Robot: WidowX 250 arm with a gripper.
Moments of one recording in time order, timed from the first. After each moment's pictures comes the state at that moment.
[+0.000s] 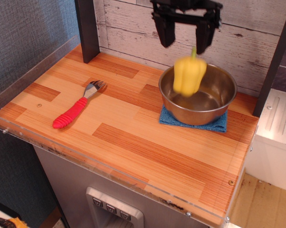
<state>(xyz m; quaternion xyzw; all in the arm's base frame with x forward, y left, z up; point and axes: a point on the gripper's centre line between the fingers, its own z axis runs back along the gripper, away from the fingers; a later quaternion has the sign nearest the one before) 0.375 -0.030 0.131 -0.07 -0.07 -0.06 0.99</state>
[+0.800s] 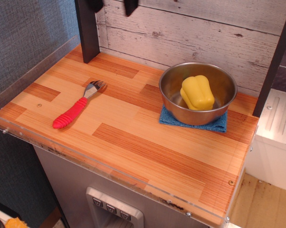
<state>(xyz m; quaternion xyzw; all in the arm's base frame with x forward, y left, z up) 0.345 0.066 0.168 -0.04 -0.09 0.01 1.00</state>
